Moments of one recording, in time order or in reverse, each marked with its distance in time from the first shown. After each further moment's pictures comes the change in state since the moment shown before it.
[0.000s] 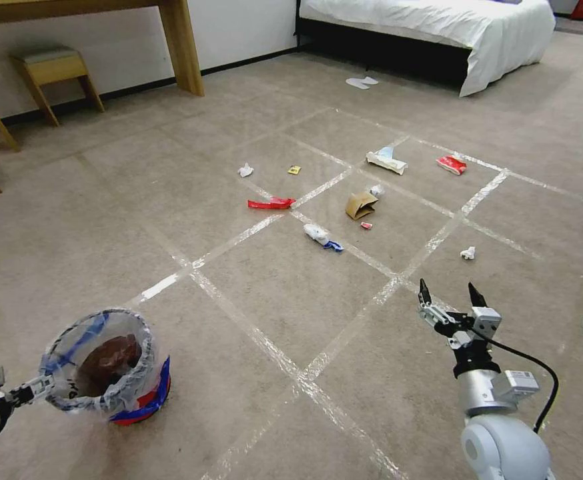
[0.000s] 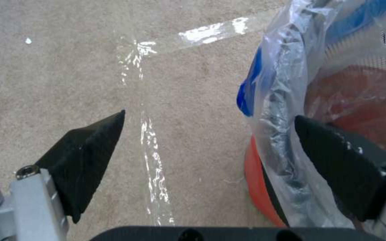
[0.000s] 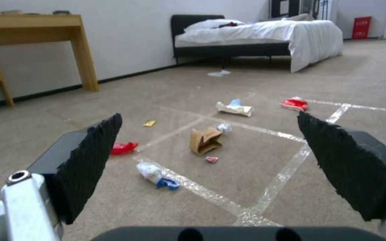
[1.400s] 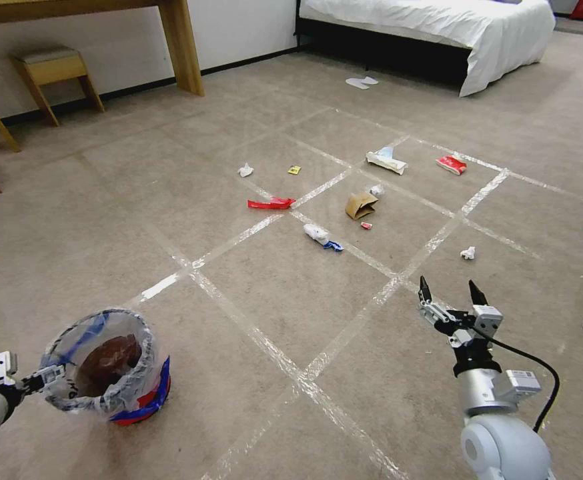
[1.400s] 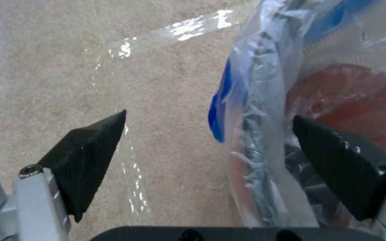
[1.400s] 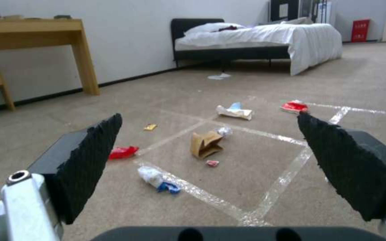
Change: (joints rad) left arm -0.056 0.084 0.056 0.099 -0.027 0.002 0.092; right arm -0.007 0.010 0.003 0.018 -0.006 0.000 0.000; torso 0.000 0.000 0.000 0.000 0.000
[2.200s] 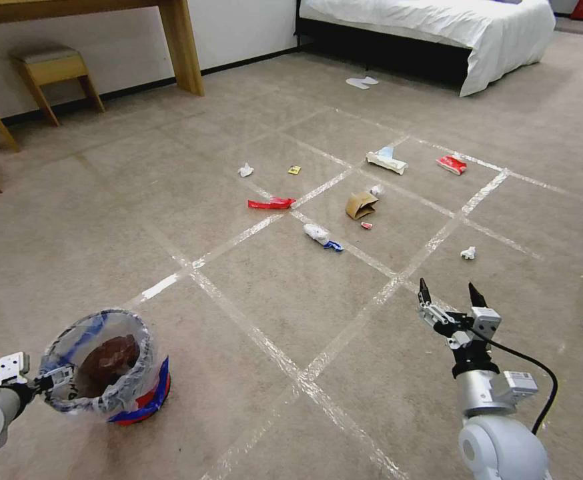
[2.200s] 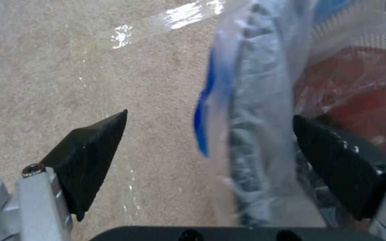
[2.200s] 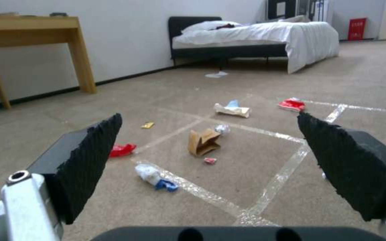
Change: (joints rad) left arm -0.062 0.018 0.079 0.086 0.033 -0.002 0.027; right arm 0.003 0.013 0.001 -0.009 -0.012 0.000 0.000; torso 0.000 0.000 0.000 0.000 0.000
